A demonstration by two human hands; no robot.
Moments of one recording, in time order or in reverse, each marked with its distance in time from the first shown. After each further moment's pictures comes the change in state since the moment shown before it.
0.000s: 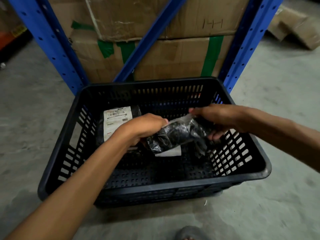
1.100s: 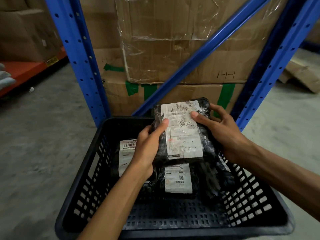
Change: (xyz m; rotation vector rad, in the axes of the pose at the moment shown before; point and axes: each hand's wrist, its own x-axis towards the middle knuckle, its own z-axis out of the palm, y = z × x) left_hand -0.017 0.007 -0.027 -0.903 0.330 0.240; right_hand 0.004 -0.055 0.004 0.842 0.227 -0.531
